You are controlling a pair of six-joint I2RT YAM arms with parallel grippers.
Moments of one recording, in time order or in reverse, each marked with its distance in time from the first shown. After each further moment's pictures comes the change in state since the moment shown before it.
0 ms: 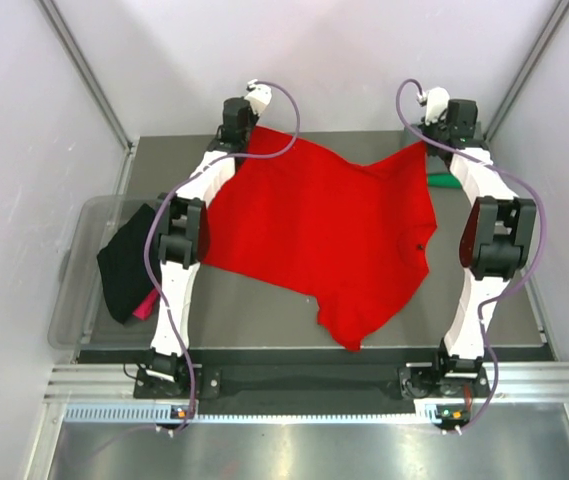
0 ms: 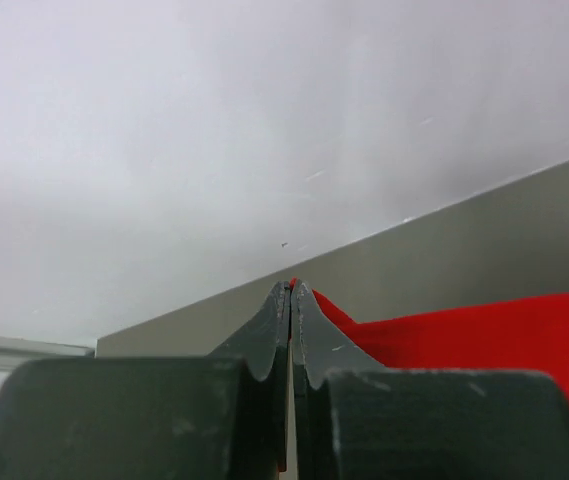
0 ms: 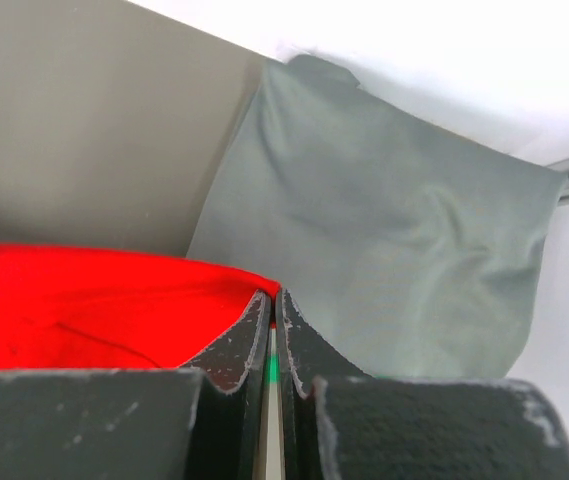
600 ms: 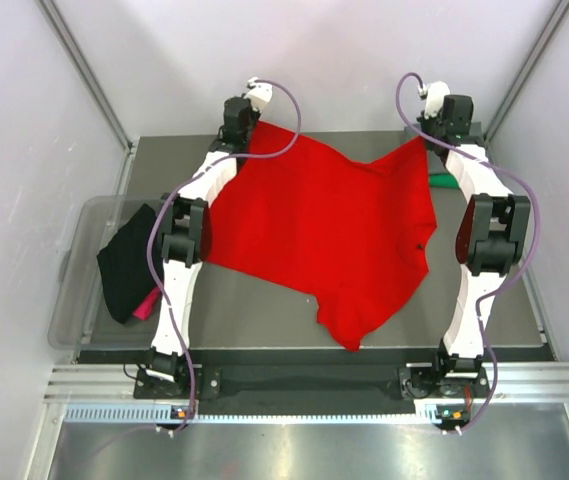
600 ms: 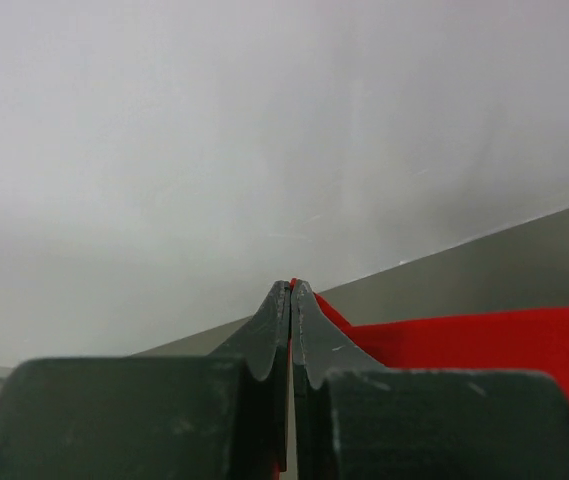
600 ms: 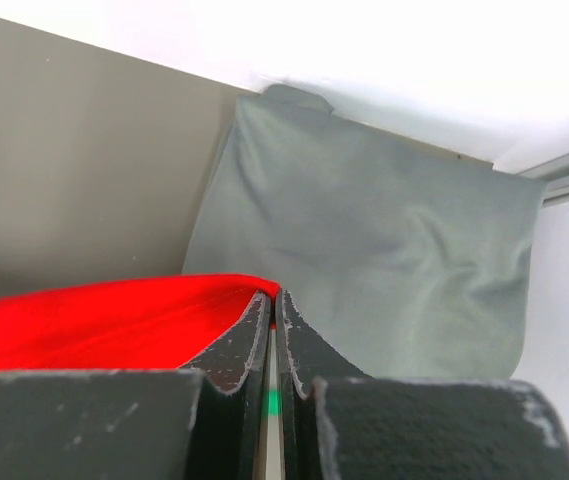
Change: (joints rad) left arm 0.000 0.051 0.059 0.082 0.019 -0.010; right arm 0.017 0.064 0.087 0.024 0.074 0.064
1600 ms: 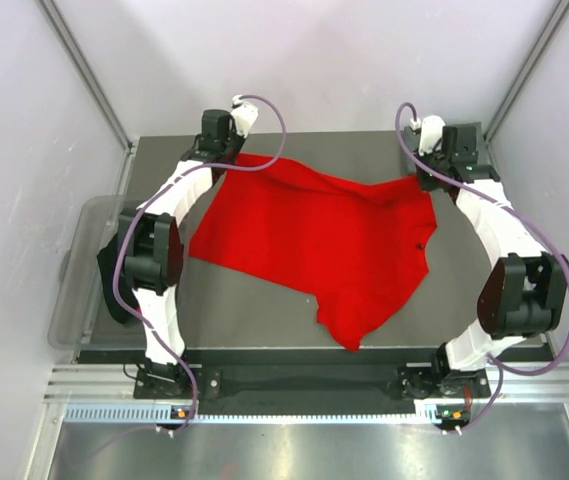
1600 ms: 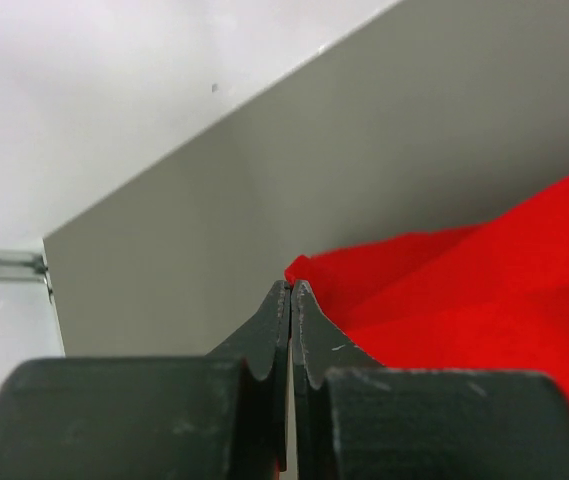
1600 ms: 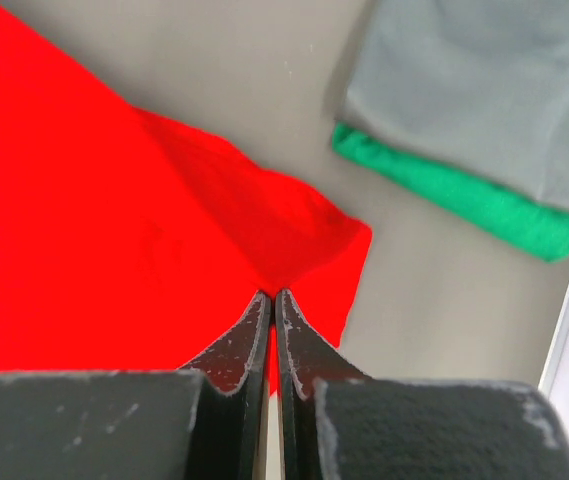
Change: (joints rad) left arm 0.022 -0.466 -0.507 -0.295 0.140 -0.056; right arm 0.085 -0.533 -0.471 -0.253 -0.069 0.050
